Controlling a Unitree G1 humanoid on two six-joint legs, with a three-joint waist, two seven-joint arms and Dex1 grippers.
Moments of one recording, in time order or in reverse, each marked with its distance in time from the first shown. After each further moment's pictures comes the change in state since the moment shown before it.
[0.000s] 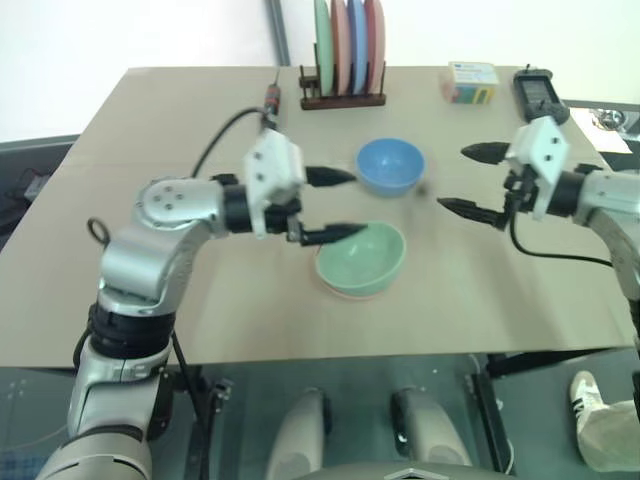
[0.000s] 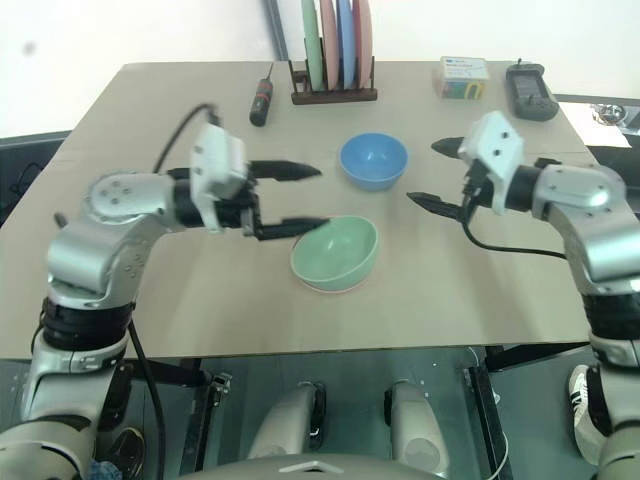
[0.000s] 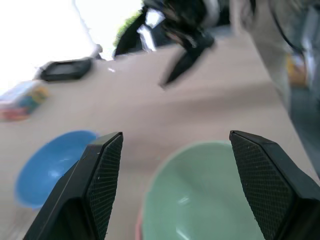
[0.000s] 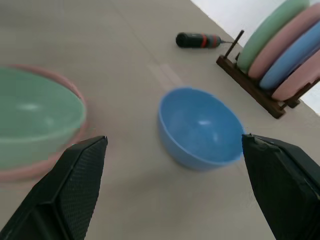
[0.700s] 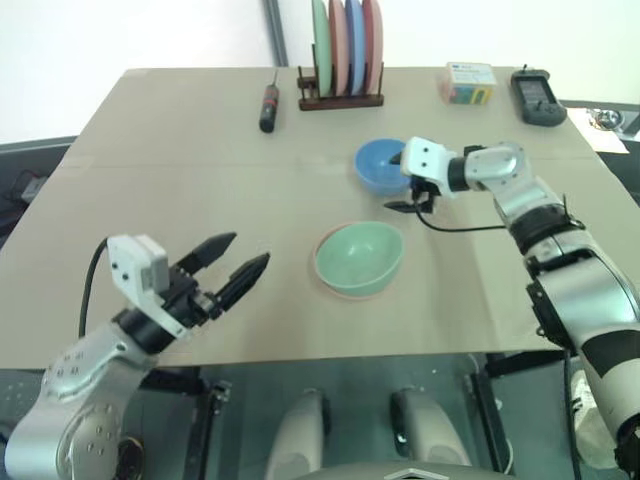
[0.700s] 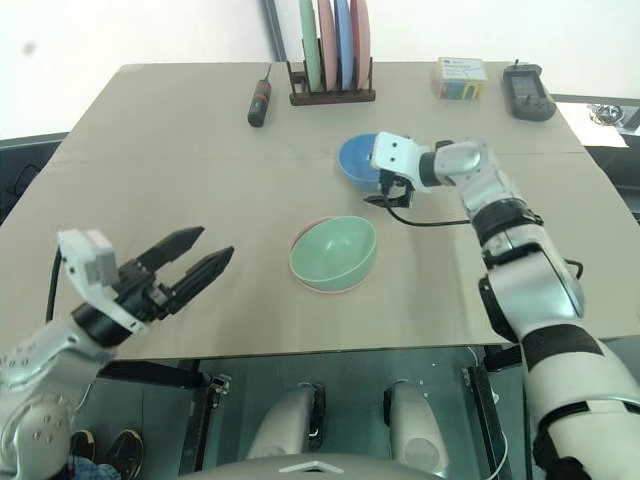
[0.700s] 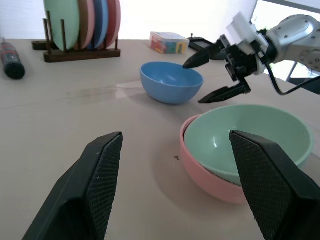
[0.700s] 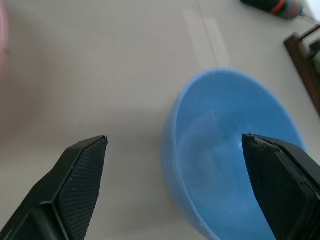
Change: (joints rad) left arm 0.809 -0.152 0.414 -0.437 -0.254 0.025 0.392; right arm -0.543 0.424 0.234 1.156 -0.455 -0.600 -0.008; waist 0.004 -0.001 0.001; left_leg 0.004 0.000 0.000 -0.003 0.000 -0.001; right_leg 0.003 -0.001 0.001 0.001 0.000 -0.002
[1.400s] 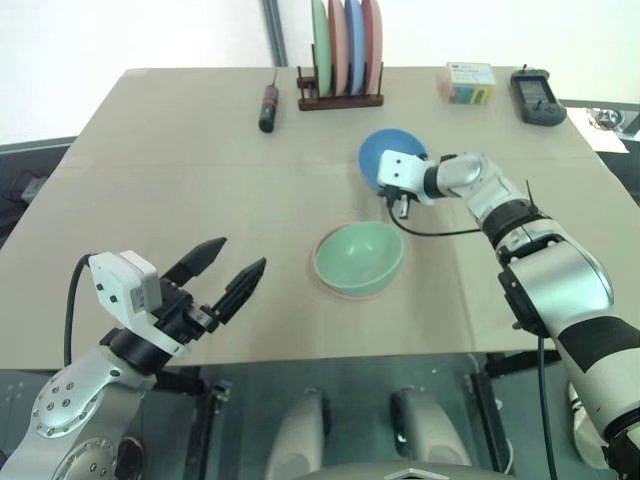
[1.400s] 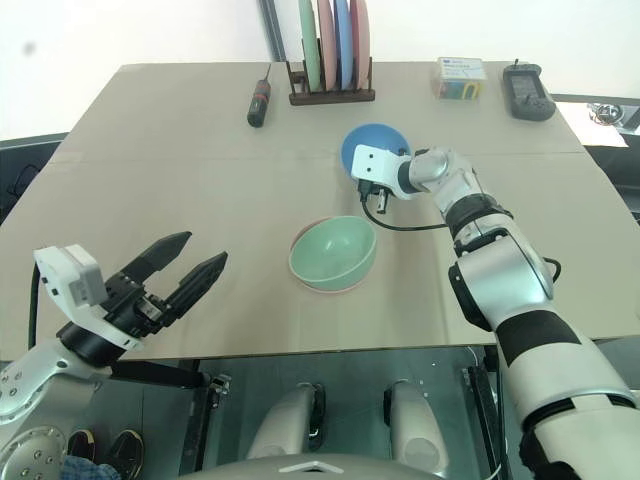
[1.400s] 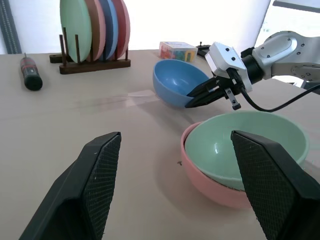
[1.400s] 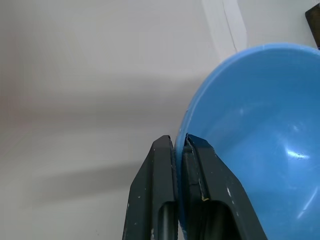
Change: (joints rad) left arm 0.085 0.028 -0.021 -0.051 -0.038 -0.090 0.073; right arm -0.065 0.090 -0.016 0.134 -0.125 0.003 -0.097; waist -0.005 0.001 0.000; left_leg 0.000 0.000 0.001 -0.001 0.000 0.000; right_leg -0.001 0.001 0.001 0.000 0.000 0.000
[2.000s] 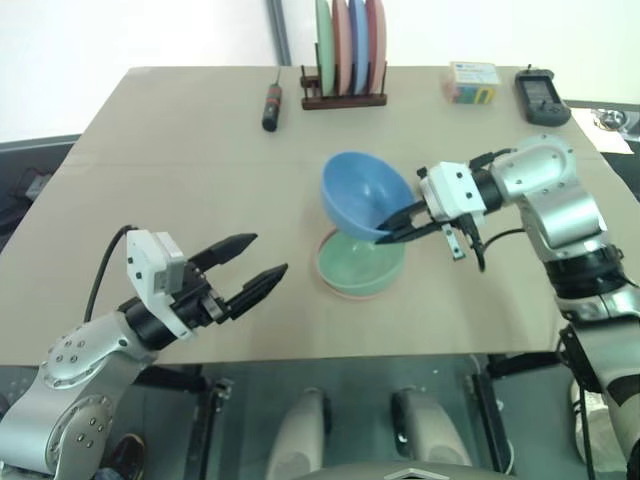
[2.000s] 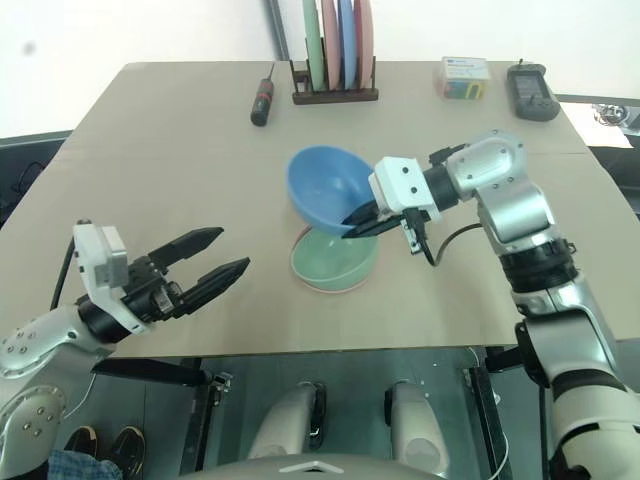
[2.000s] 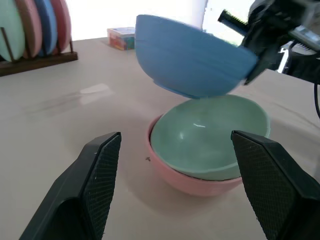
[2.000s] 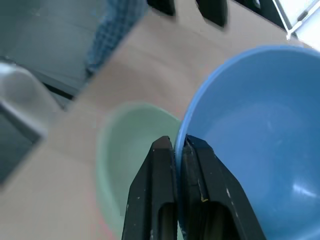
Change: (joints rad) left arm -0.166 0.186 -0.098 0.165 -0.018 -0.008 -0.196; right arm 0.435 -0.326 -0.087 -1.443 0.582 0.533 0.689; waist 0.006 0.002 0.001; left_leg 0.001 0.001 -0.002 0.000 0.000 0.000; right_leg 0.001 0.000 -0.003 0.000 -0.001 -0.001
